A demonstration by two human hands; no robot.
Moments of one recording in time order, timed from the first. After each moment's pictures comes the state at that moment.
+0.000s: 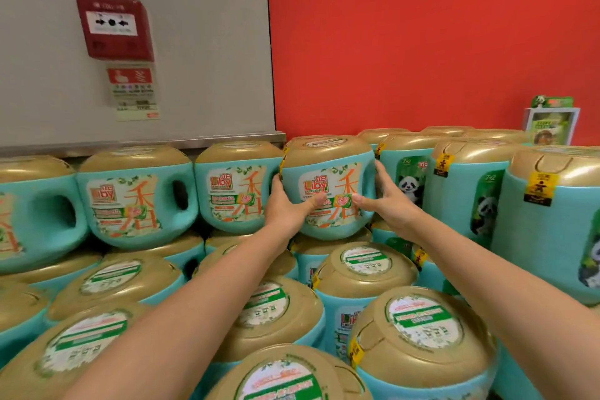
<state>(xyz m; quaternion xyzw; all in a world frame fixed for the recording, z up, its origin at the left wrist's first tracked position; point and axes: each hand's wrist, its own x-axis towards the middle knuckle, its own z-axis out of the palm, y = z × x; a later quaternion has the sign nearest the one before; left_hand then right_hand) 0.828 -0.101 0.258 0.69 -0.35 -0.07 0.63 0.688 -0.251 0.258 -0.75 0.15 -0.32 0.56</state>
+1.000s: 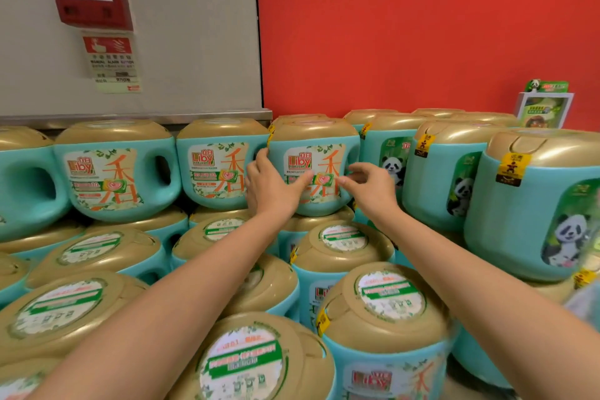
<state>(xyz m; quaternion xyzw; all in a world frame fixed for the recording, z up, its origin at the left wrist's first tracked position) 0.797 -0.102 0.261 0.81 -0.29 0.09 0.50 0.683 -0.219 0.257 -0.78 0.29 -0.43 0.36</state>
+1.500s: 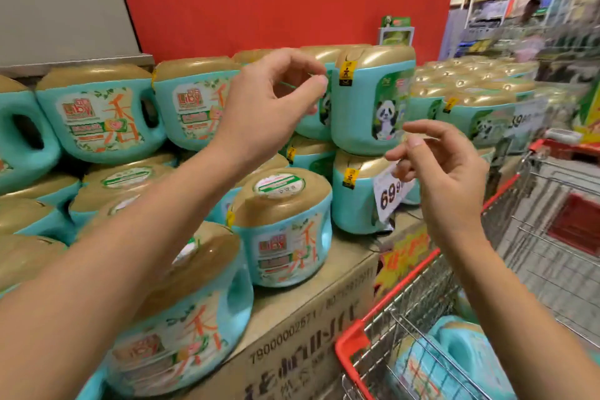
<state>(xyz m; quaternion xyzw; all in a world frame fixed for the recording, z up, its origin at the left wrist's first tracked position) 0.606 -0.010 0.313 0.49 -0.64 -0.06 0.59 0.428 -0.081 0.224 -0.62 0.22 -0.68 0.33</state>
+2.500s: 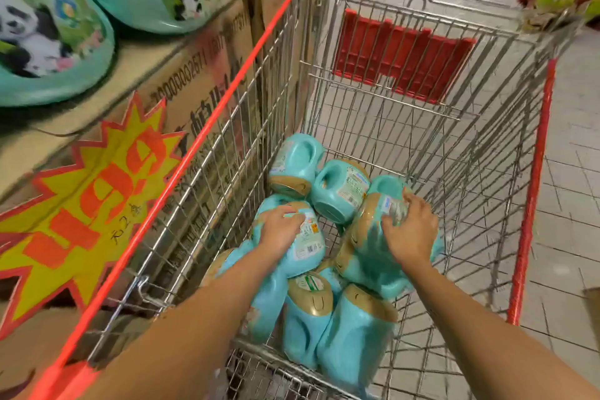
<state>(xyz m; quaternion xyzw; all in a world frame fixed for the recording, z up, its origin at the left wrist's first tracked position) 0.259 -0.250 -0.161 0.64 -0.46 -0.57 0.22 0.050 -0.187 -0.171 -0.39 0.87 -0.27 0.12</state>
